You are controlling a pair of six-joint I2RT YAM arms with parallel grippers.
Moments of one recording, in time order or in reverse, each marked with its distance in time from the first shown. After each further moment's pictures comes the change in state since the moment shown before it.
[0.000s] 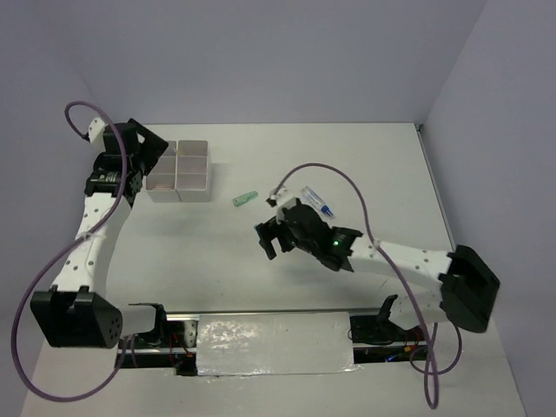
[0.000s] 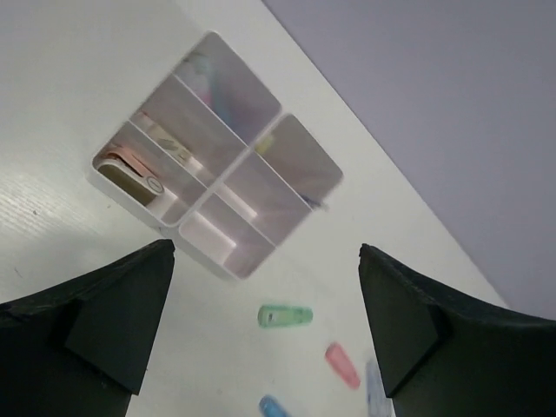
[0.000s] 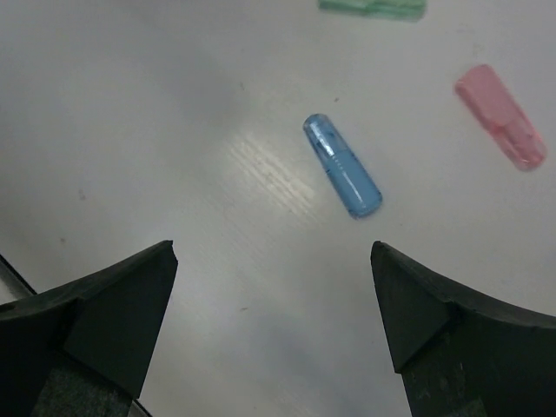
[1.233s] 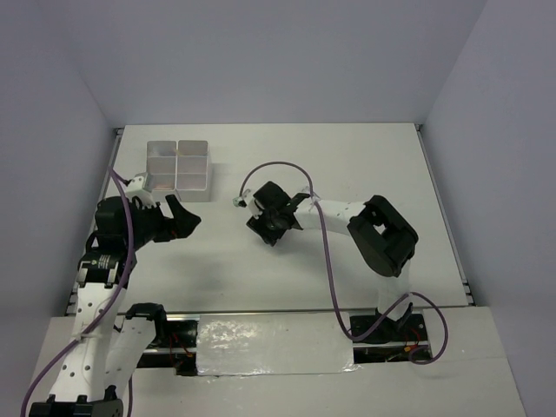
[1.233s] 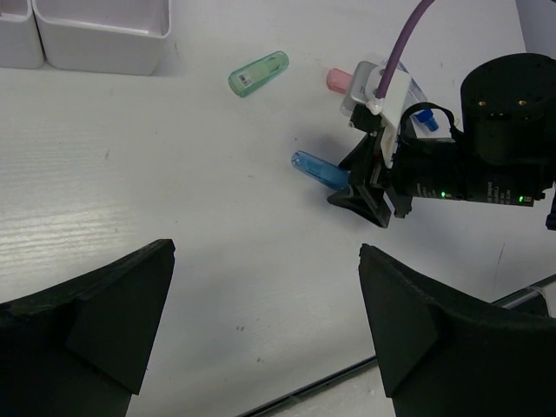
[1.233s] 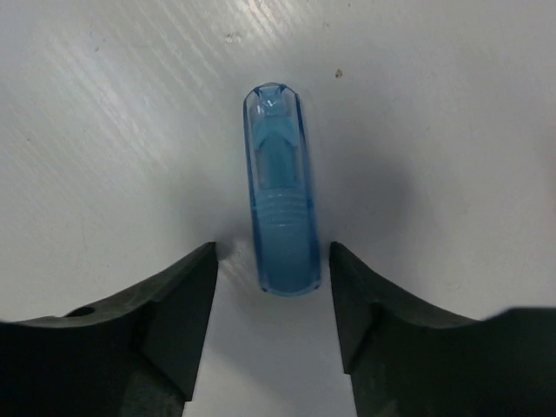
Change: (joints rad) left arm 0.002 -0.614 -0.481 -0.117 0.715 0.547; right arm -0.158 0.652 0.445 -0.312 -0.287 -0.385
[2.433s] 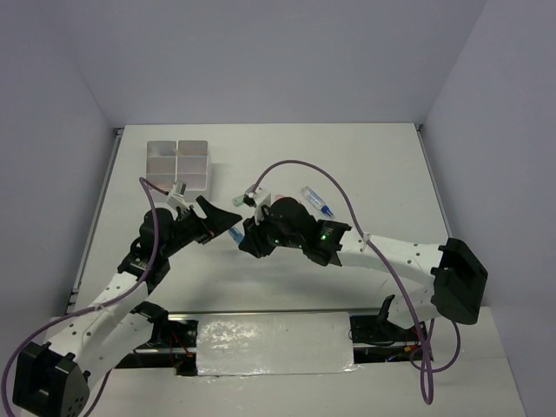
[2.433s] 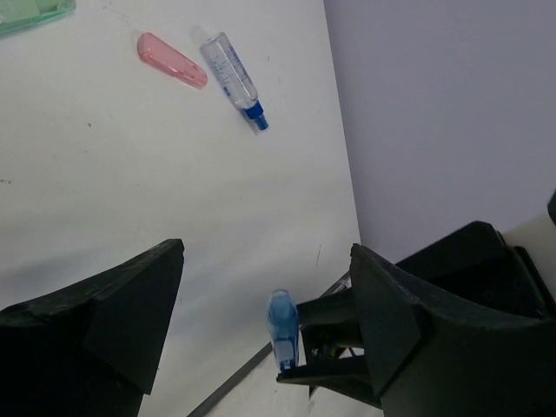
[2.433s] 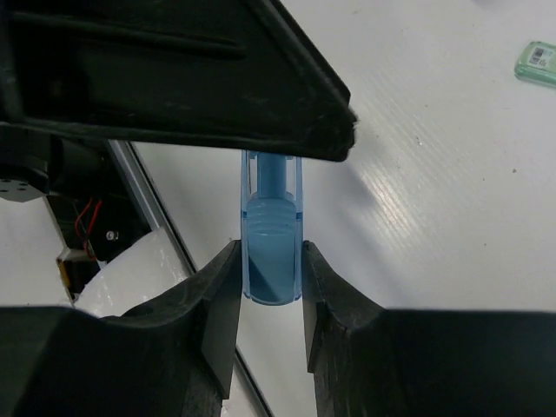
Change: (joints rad) left arm -0.354 0.117 -0.341 0.723 -0.027 -0.630; right arm 0.207 -0.523 -0.251 0.301 -0.035 0.438
